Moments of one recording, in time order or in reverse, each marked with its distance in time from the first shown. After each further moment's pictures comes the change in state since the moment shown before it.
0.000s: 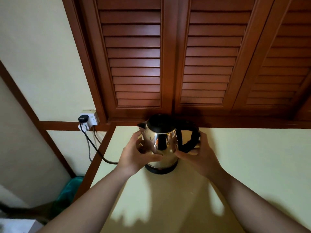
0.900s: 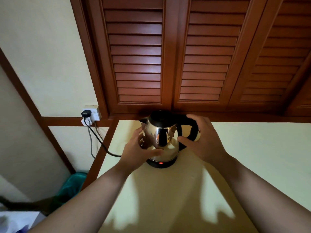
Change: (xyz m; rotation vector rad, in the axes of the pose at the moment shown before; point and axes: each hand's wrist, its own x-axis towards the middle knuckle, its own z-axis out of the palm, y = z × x) left_hand -0.032 -0.001 -0.014 0.041 -0.027 -0.014; right_hand -0.025 -0.057 -0.009 -0.405 0.100 -0.347
